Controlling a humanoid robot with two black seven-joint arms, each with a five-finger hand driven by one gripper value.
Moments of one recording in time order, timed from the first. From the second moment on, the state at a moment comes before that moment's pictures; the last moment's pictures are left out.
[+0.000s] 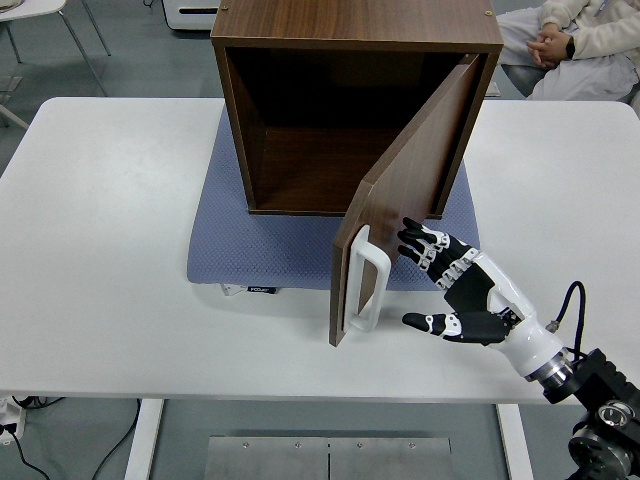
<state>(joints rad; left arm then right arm) 0.15 0.00 -0.17 -0.17 0.09 0.12 -0.04 0.15 -0.46 0.73 1.55 -0.78 0.11 0.61</state>
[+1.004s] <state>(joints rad) 0.15 0.00 -0.17 -0.17 0.09 0.12 -0.04 0.29 -0.28 0.61 1.52 -0.78 -0.06 0.61</state>
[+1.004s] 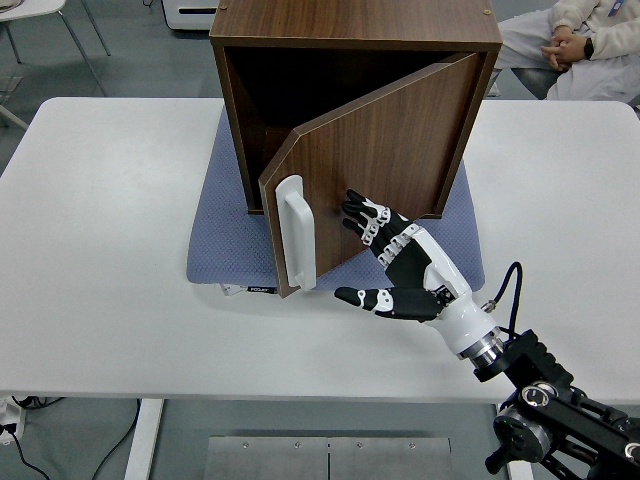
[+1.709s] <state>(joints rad) 0.15 0.00 -0.17 -0.17 0.09 0.12 -0.04 0.39 -0.24 0.48 1.48 -0.78 -0.13 0.61</state>
